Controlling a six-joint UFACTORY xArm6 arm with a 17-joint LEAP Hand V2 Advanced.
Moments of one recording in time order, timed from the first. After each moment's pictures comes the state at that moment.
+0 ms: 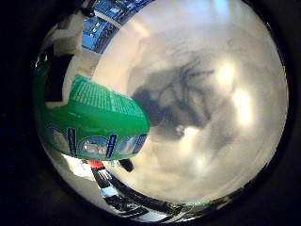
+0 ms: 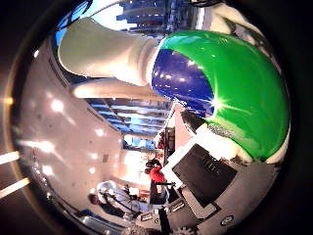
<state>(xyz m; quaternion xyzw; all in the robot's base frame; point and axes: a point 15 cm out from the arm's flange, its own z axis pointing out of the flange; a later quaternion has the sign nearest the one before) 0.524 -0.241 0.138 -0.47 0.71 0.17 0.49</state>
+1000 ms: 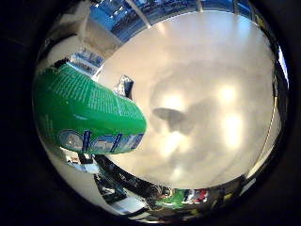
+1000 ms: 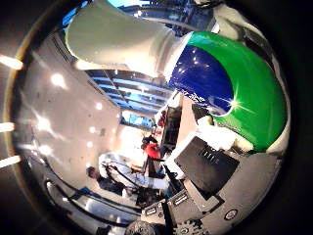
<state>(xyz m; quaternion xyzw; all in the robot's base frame) 0.432 -0.194 0.216 -0.66 0.63 0.13 0.38</state>
